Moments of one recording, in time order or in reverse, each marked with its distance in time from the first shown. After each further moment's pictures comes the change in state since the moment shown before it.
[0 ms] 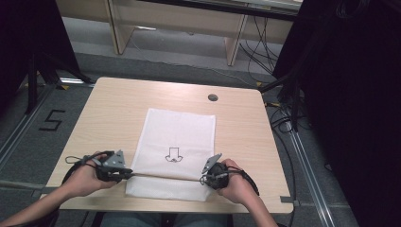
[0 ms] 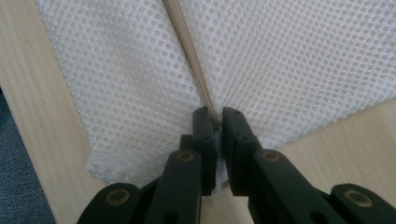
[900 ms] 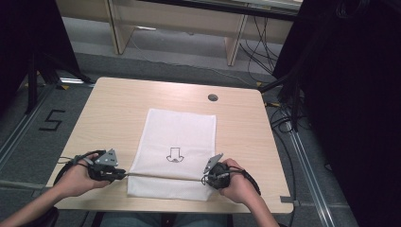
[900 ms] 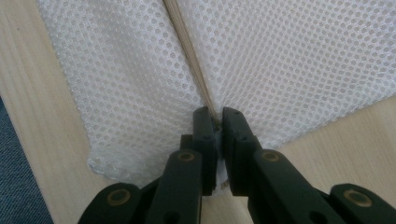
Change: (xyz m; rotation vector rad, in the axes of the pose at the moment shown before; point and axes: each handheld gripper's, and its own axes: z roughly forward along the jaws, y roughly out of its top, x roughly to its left) left arm 0.003 -0.009 -0.007 0.091 0.049 0.002; right arm -0.002 -0.002 -0.002 0.016 -0.010 -0.009
